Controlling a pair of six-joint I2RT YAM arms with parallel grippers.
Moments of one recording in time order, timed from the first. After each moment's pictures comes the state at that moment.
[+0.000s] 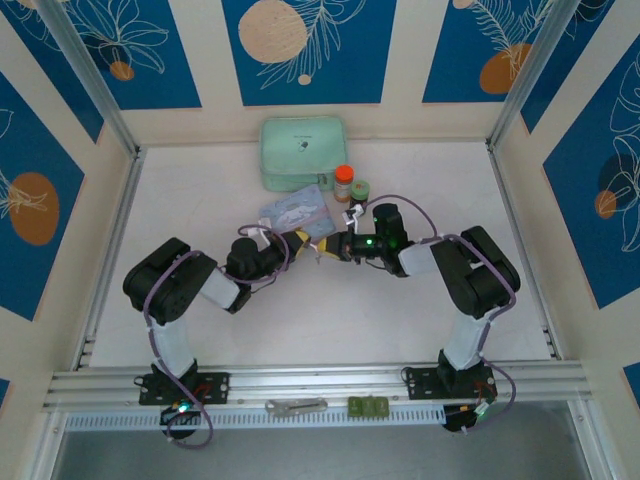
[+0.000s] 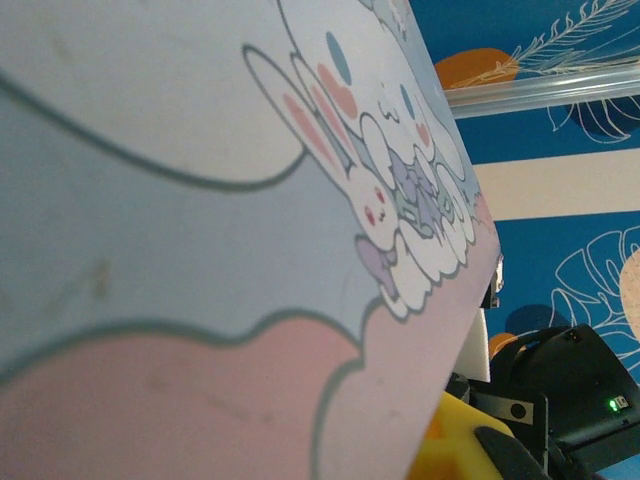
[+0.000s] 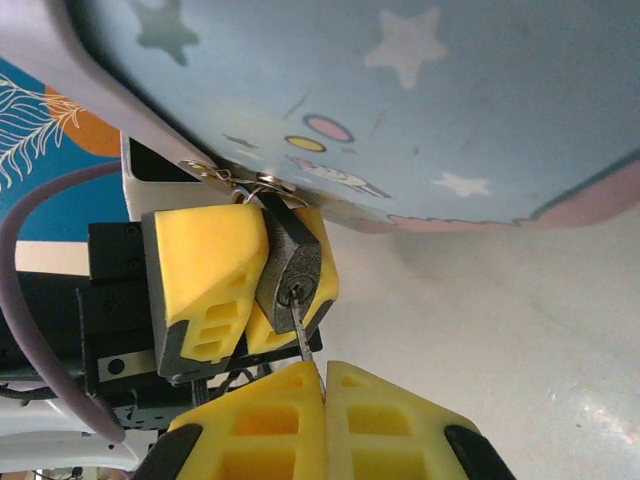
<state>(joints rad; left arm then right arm) -0.56 1.85 0.49 1.23 0.33 -1.38 0.43 1.82 0.74 0.62 -0.92 0.97</state>
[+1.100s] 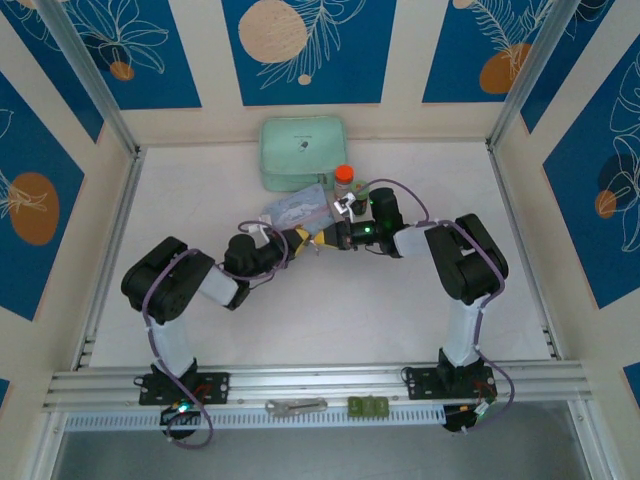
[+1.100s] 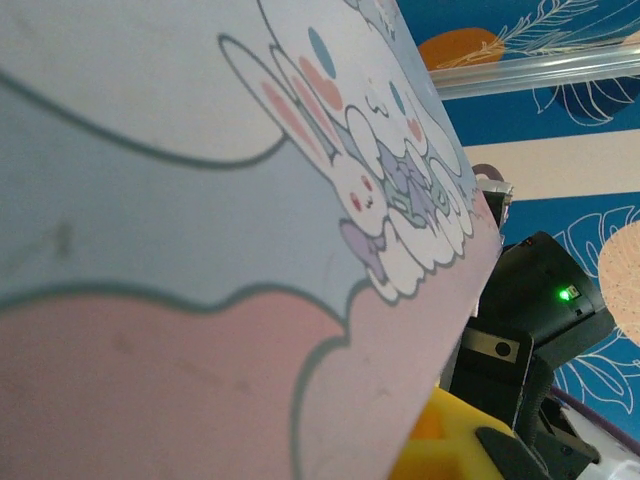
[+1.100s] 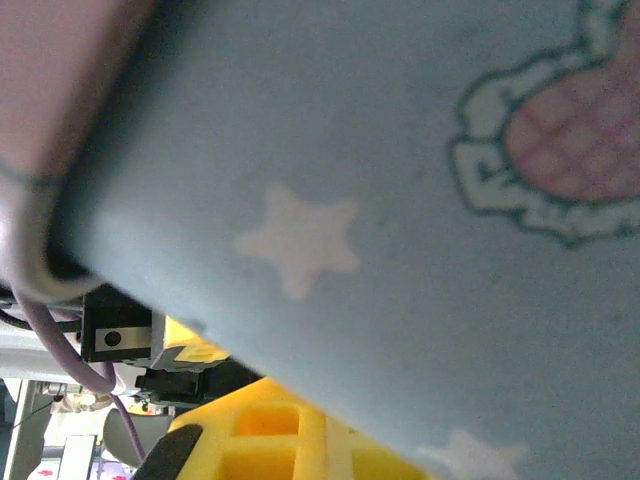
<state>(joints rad) -0.54 1.85 0.51 1.23 0.42 -1.39 0.39 1.93 0.93 0.44 -1.12 0.72</state>
